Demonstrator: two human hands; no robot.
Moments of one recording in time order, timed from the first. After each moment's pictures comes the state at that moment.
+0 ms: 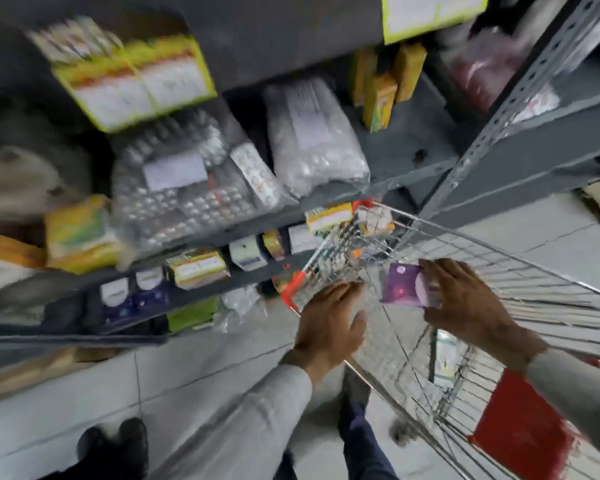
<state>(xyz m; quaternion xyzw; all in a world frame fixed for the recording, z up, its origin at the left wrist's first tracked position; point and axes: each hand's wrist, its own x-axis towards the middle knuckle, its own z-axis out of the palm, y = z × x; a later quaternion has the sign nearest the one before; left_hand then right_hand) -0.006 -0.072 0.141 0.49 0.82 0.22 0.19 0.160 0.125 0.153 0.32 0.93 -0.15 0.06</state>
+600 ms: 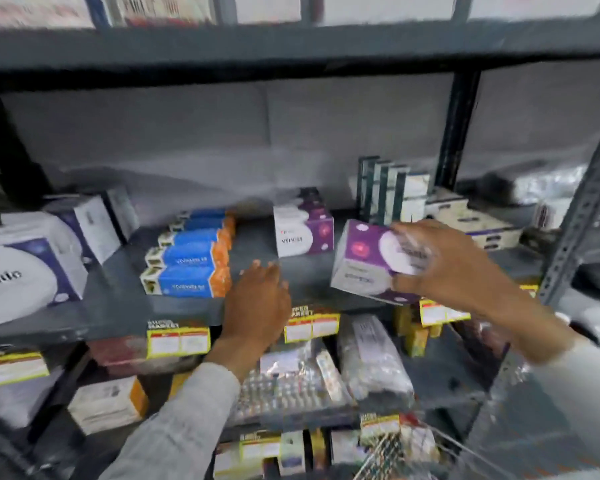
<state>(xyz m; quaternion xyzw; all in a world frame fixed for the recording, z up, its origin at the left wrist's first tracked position) -0.216 -0.119 0.452 0.37 0.88 0.20 -0.21 -0.009 0.085 0.554 0.17 0.94 -0.17 -0.24</state>
